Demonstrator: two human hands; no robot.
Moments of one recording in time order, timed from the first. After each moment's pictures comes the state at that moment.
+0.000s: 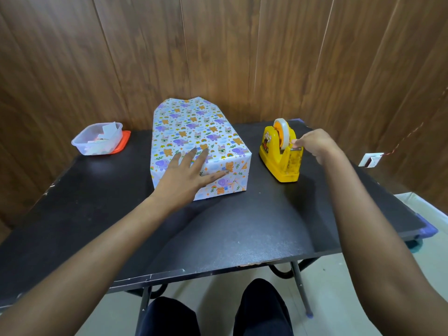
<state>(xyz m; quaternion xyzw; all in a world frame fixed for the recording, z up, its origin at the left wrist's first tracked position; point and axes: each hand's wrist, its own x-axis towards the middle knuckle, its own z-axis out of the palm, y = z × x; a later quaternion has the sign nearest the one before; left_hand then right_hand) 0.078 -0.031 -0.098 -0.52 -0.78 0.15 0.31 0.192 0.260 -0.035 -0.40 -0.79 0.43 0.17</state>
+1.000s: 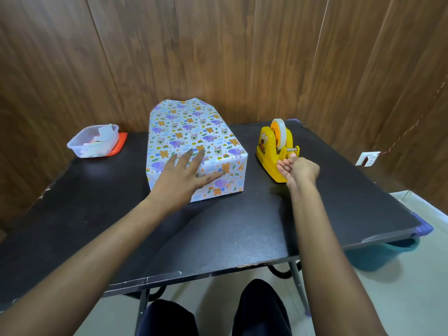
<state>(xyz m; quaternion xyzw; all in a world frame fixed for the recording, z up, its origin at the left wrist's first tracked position) 0.076 -0.031 -0.100 -0.52 -0.78 0.14 0.33 0.193 0.217 -0.088 -0.42 -0.39 0.74 0.34</state>
